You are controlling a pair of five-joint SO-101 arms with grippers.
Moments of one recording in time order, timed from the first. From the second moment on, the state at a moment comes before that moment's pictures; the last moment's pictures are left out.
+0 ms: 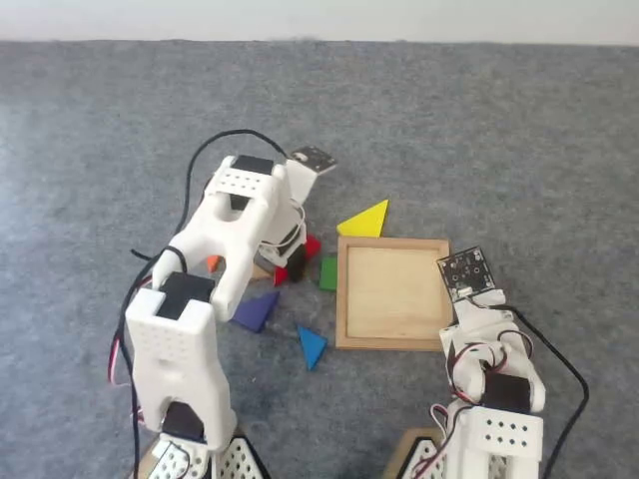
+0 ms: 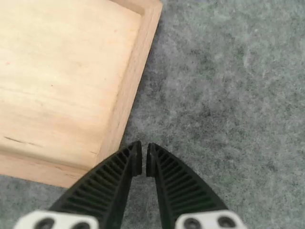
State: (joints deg) left arm 6.2 29.1 4.7 77.0 -16.8; right arm 5.2 -89.8 95.9 57.4 26.9
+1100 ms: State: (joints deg) left arm 8.5 35.8 -10.7 76.1 1.8; right arm 5.2 -89.8 95.9 57.4 26.9
